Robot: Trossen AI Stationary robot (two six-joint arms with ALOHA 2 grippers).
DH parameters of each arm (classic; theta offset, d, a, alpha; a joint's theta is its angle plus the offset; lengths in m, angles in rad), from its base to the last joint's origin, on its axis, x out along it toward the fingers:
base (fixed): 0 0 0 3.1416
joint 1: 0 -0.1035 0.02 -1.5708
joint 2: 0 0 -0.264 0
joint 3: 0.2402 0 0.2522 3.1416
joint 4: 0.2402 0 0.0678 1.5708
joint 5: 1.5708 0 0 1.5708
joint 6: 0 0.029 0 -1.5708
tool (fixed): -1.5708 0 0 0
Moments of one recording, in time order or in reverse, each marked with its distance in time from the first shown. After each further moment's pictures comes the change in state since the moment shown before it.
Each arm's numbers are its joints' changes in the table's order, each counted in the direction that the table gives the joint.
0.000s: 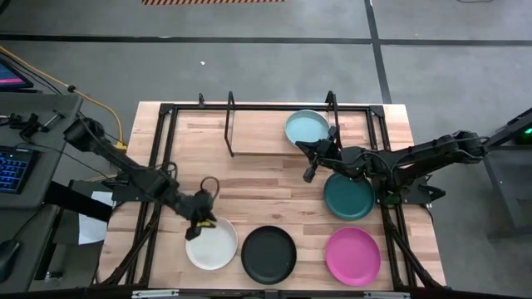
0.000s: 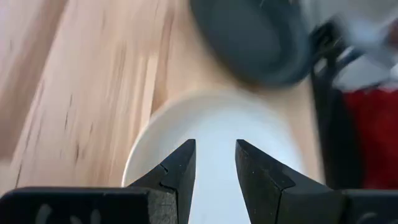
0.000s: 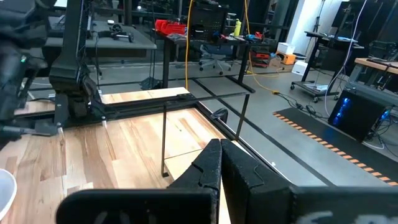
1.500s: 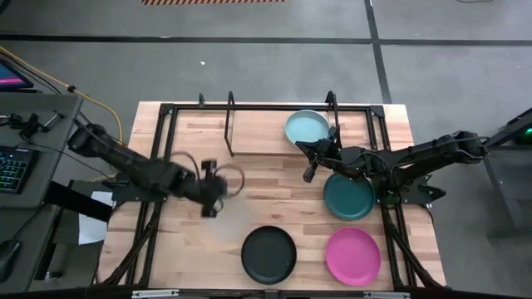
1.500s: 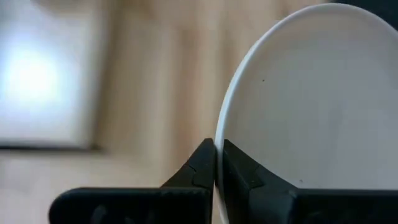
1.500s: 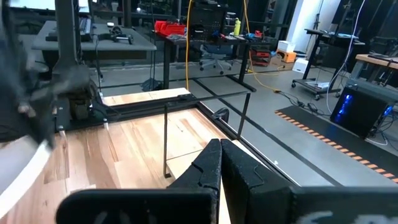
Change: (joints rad) left arm -0.192 -0.171 0.485 0.614 0.371 0.487; right arm 0.000 0.000 0.000 0.000 0.000 0.023
